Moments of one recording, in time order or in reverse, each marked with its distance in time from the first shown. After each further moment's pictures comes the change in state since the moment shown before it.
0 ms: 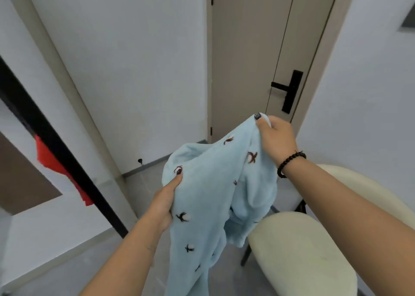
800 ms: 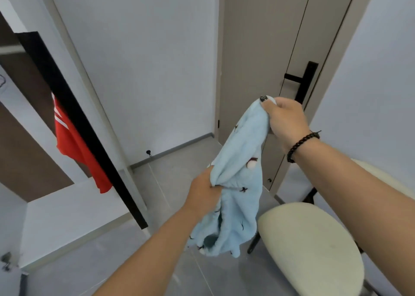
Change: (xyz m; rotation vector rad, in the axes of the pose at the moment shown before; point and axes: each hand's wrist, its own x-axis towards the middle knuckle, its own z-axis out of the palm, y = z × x) left_hand -0.016 -0.023 0.021 0.796 -0.034 0.688; right_hand -0.021 -0.042 0.025 0.200 -0.011 0.081
